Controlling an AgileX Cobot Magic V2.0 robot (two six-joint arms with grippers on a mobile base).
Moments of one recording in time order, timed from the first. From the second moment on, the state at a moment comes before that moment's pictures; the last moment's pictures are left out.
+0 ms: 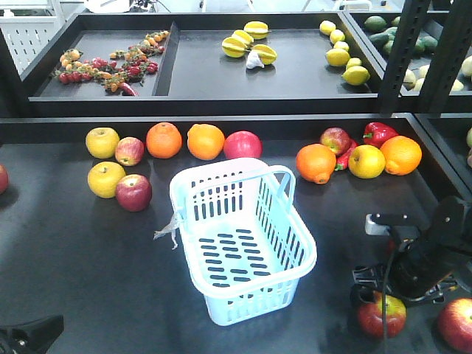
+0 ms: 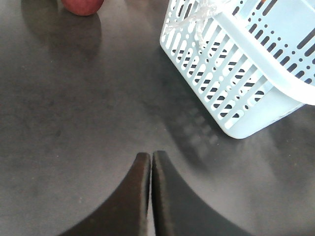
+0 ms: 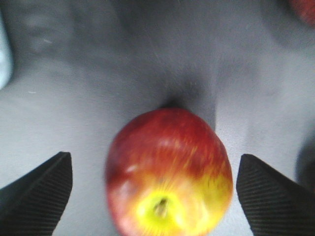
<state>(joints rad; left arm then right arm) -0.41 0.82 -0.10 -0.43 -0.01 0.08 0.02 1.84 -0.83 0.30 0.54 -0.28</state>
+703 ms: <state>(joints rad) -0.41 0.82 -0.10 -0.43 -0.01 0.08 0.02 1.75 -0.83 0.30 0.60 -0.27</state>
